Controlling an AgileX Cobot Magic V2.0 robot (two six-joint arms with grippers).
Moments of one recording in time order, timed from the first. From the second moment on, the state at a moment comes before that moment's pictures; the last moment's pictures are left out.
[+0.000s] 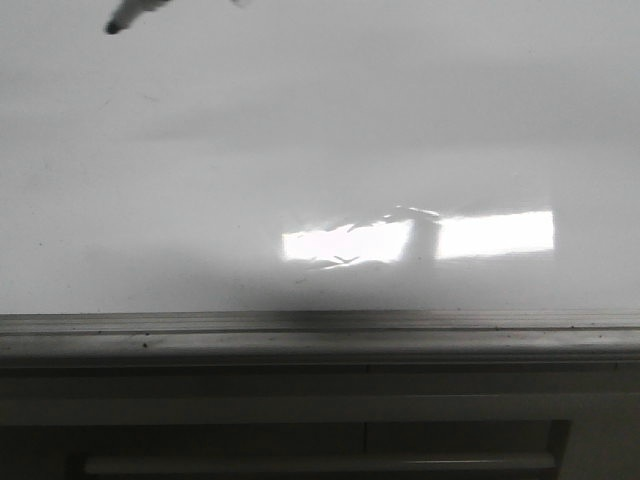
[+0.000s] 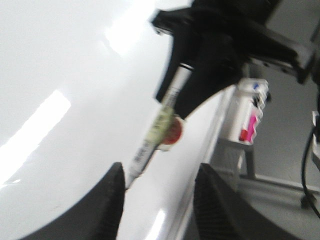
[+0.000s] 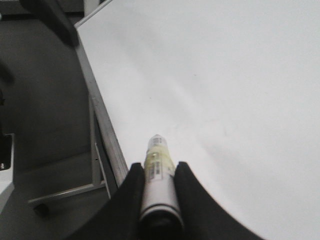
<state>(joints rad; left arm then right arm) -0.85 0.53 -0.73 -0.34 0.54 0.60 0.83 0.94 -0.74 0.90 0.25 -1.14</state>
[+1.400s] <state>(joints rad) -0.74 0.31 -0.55 0.14 0.57 -0.01 0.82 0.82 -0.60 0.59 0.18 -0.91</state>
